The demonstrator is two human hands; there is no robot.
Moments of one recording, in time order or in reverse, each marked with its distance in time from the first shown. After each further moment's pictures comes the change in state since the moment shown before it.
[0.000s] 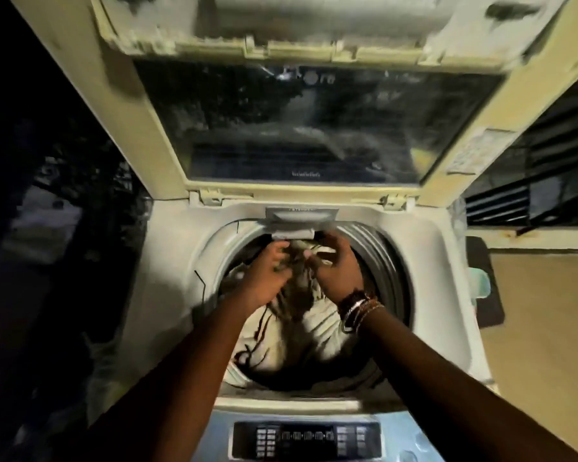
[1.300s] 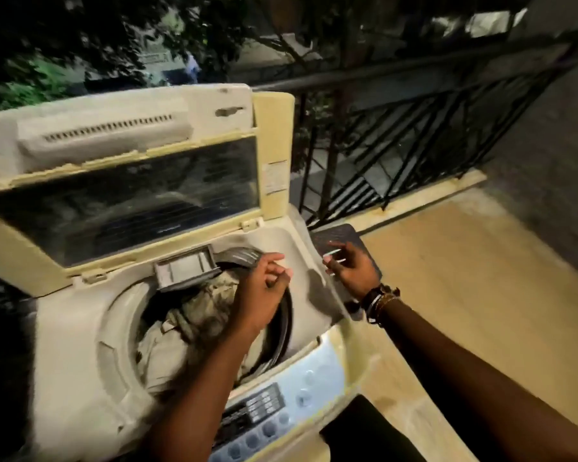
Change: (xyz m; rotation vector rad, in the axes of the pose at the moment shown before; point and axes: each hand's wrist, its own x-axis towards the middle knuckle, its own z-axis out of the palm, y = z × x) left_hand -0.105 0.152 0.126 -0.028 -0.113 0.401; right_hand -0.083 0.021 -0.251 -0.067 0.323 0.003
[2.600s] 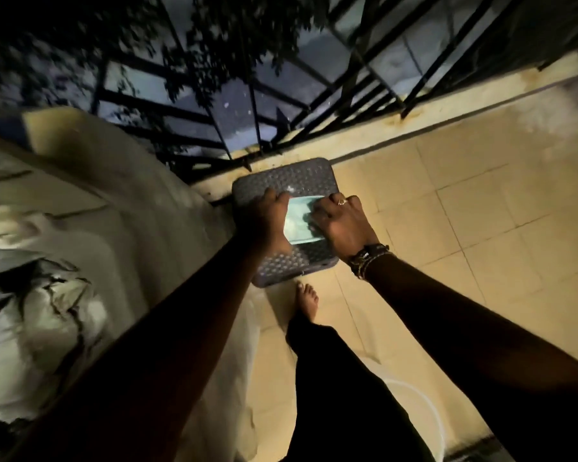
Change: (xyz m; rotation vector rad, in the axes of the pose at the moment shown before) left_hand 0.261 -0.106 0.279 0.959 -0.443 -0.060; right_hand 0.259 0.227 -0.097 -1.024 -0.365 -0.718
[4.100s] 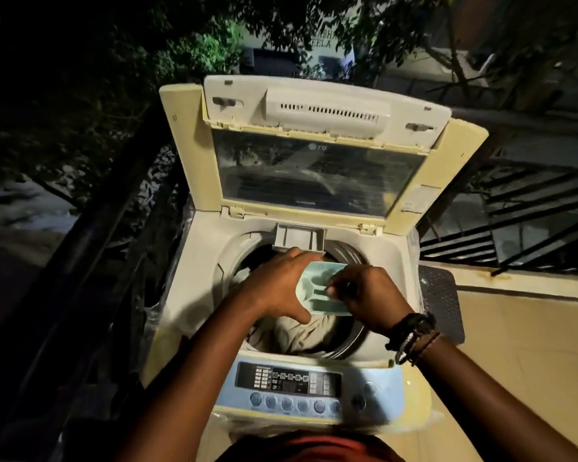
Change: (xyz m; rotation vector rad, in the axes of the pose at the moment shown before) left_hand -0.482 -0.219 -0.188 -0.308 0.269 -0.051; right_hand 0.003 -0.485 -0.273 0.538 -0.042 -0.080
